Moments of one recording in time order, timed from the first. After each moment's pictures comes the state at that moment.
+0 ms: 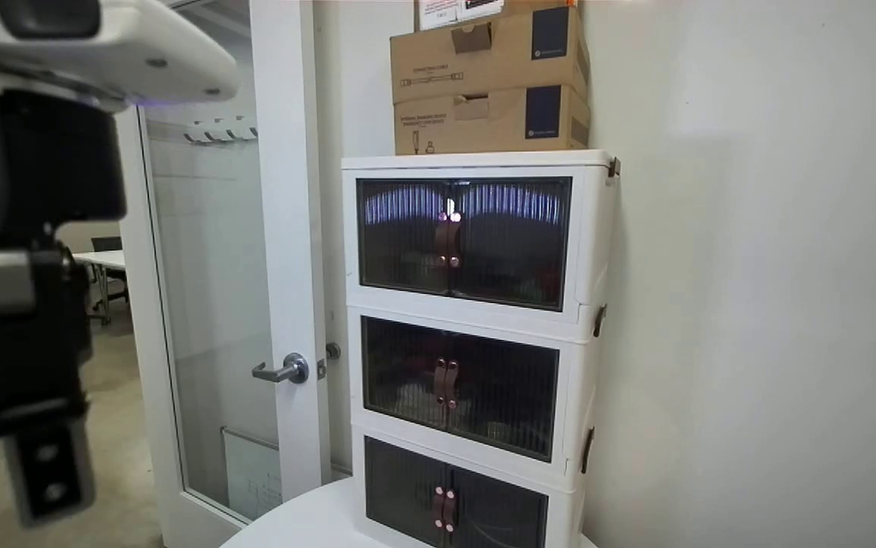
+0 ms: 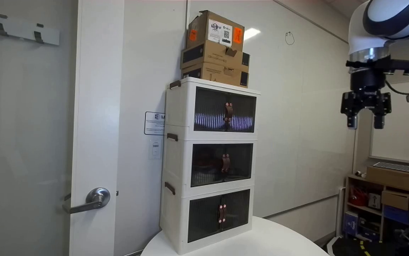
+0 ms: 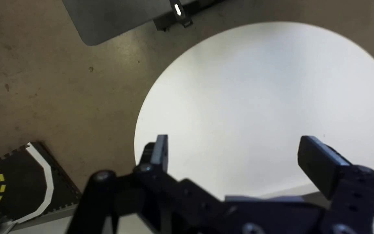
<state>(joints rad) -0.19 -0.67 -0.04 -2.56 -0.12 1.90 0.23</state>
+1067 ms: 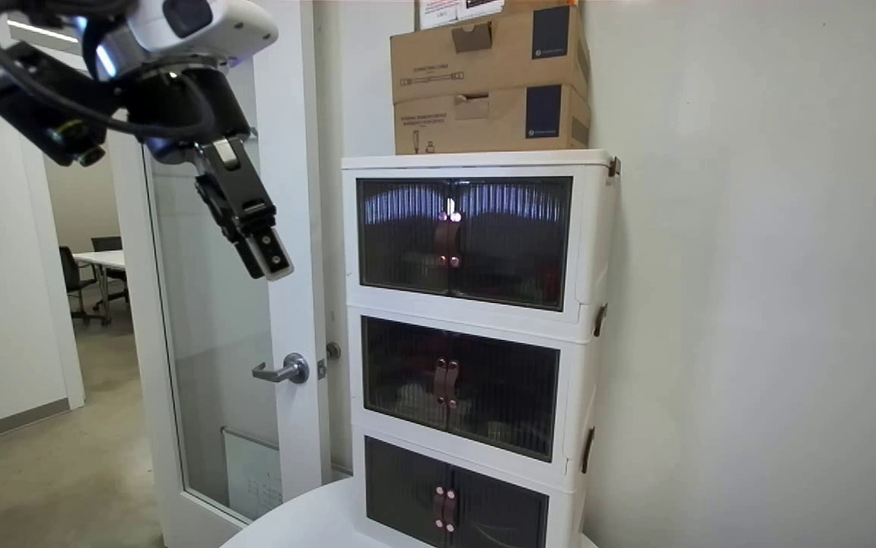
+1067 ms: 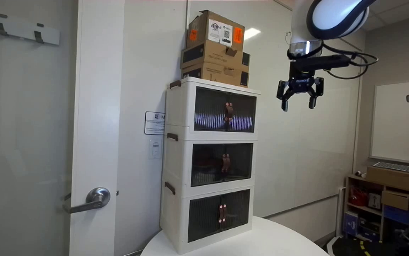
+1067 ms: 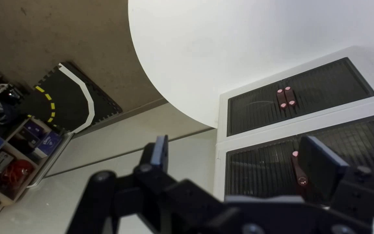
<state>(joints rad) -0.19 -0.34 0.21 -2.24 -0.34 2.13 0.72</state>
